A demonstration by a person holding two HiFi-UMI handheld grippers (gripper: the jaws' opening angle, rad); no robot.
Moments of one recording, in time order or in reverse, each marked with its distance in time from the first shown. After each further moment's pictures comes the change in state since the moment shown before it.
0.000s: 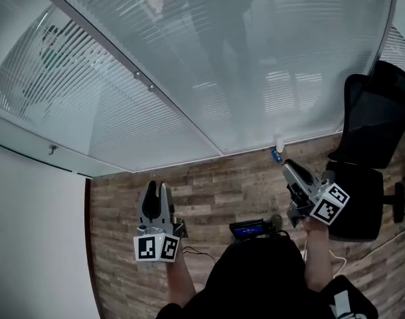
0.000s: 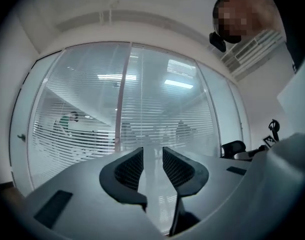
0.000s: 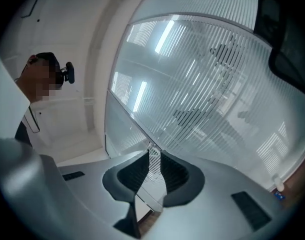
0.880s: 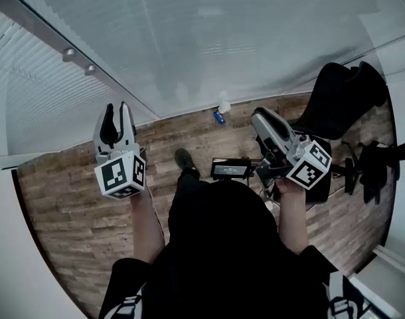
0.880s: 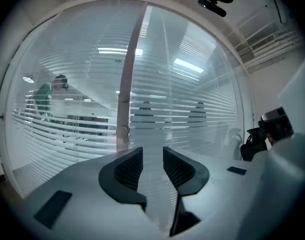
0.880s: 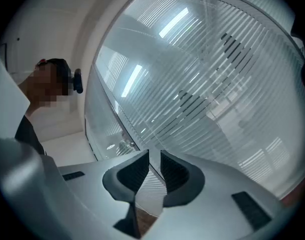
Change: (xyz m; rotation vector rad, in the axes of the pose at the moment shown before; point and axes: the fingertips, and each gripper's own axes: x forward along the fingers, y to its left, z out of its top) left arm 0.260 0.103 -0.119 -0.050 0.176 -0.026; right arm 0.172 -0.047 0.042 -0.131 0.109 -0.180
